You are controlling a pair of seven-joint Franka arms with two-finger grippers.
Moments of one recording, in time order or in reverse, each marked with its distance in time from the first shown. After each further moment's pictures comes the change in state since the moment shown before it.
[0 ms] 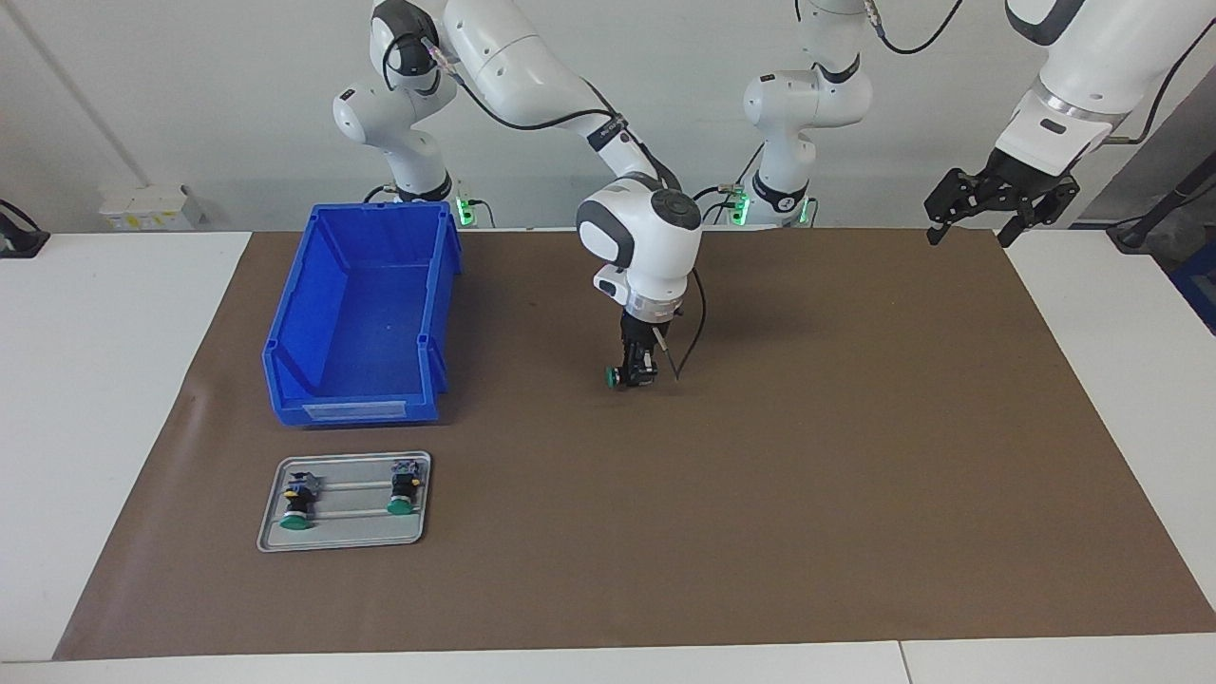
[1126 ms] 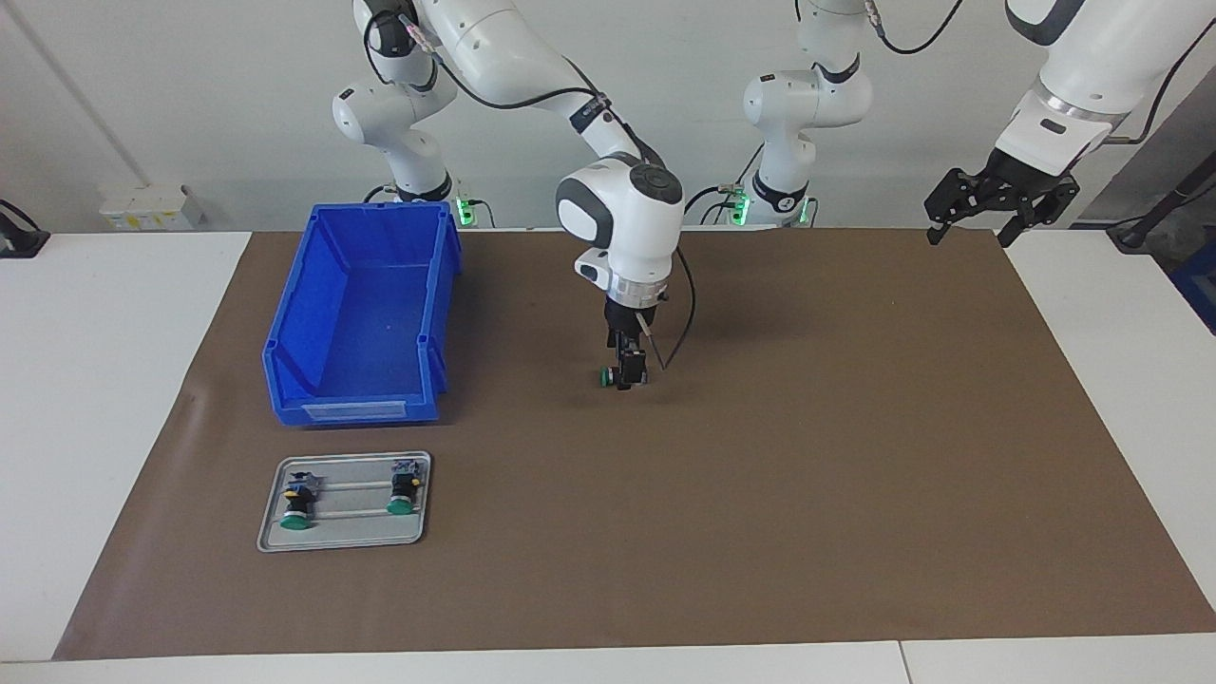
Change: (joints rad) left arm 0.000 0.000 0.000 0.000 0.000 0.000 0.000; right arm -0.068 -0.135 -0.007 -0.025 -0.026 -0.016 -0.103
